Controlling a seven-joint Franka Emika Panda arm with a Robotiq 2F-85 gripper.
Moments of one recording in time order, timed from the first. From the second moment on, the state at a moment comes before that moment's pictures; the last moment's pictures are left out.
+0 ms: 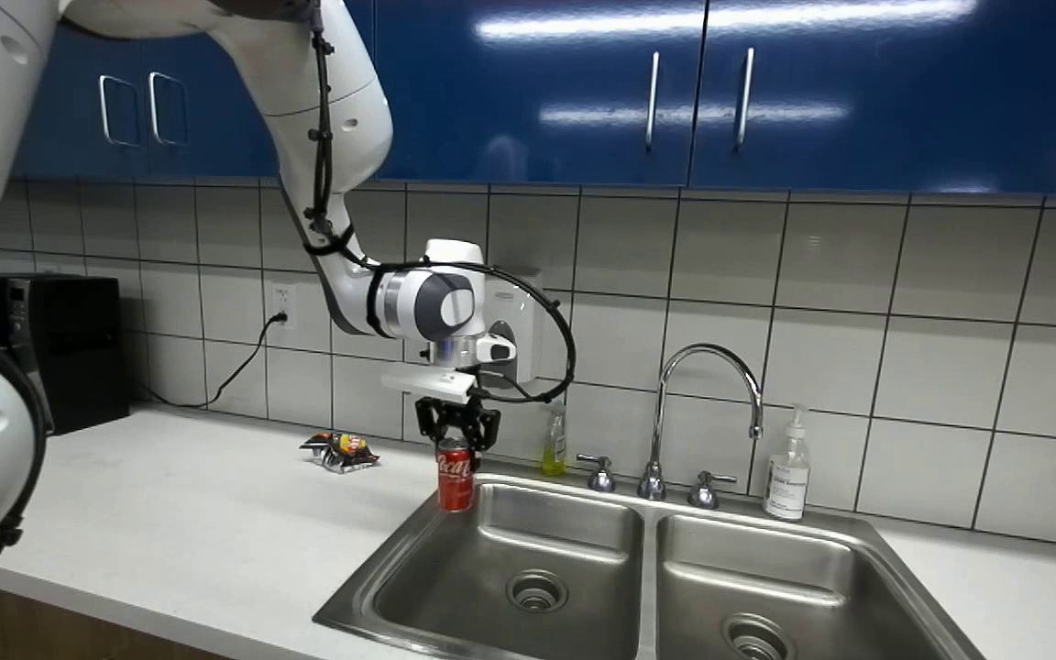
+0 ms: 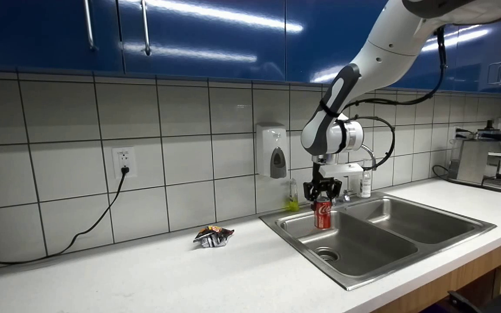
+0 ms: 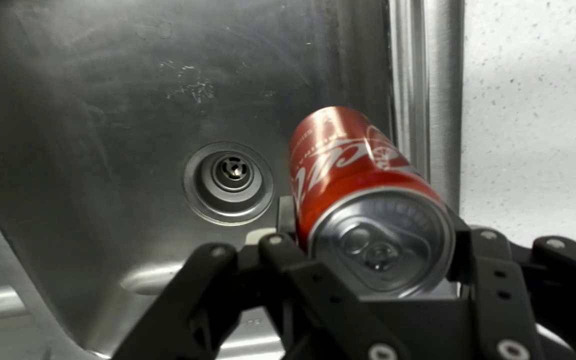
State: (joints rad) arm -0.04 0.32 -0.06 -2.16 0.04 2.60 -0.06
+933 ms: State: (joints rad) arm -0.20 0.34 -0.13 -2.18 0.13 2.66 -0.06
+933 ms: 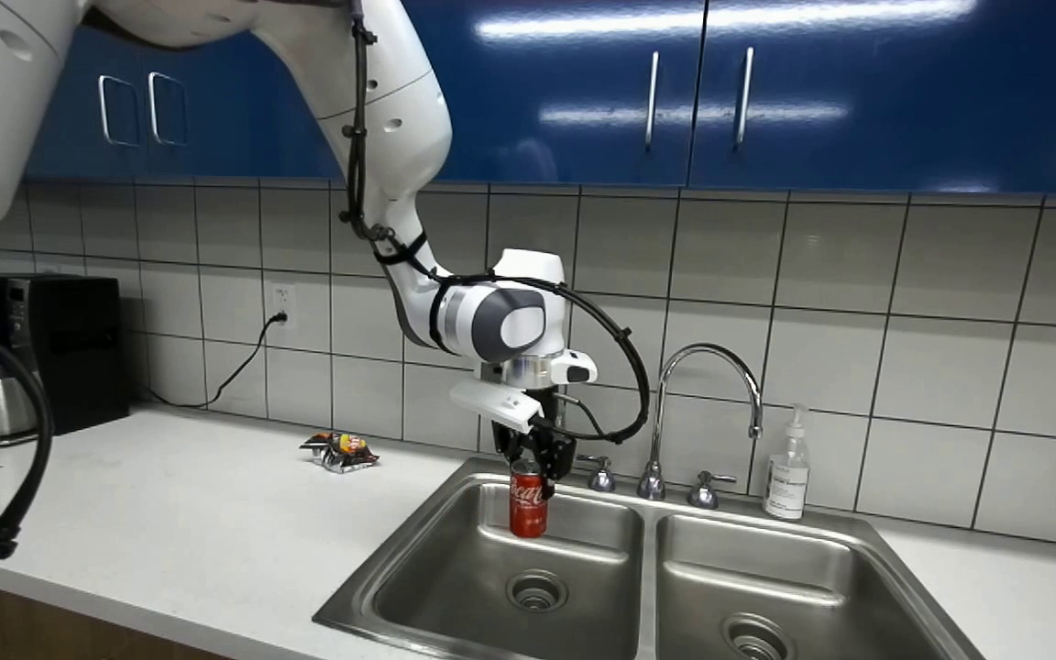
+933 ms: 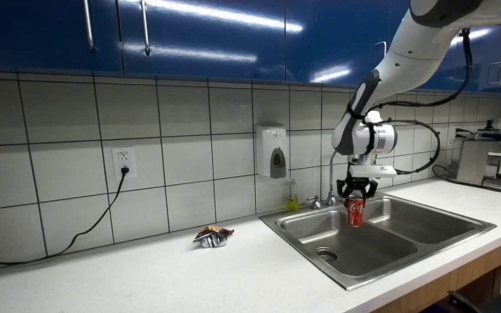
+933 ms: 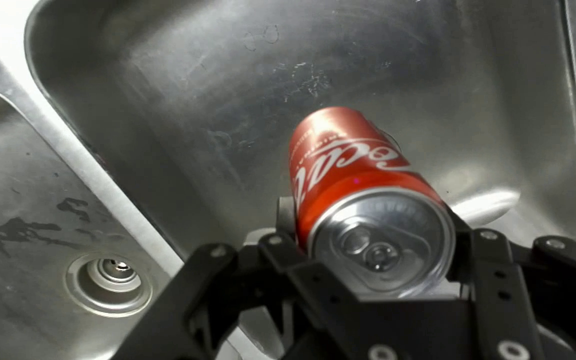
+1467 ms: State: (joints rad) arm -0.24 0.44 -0.13 -2.20 0.15 2.73 -0.07
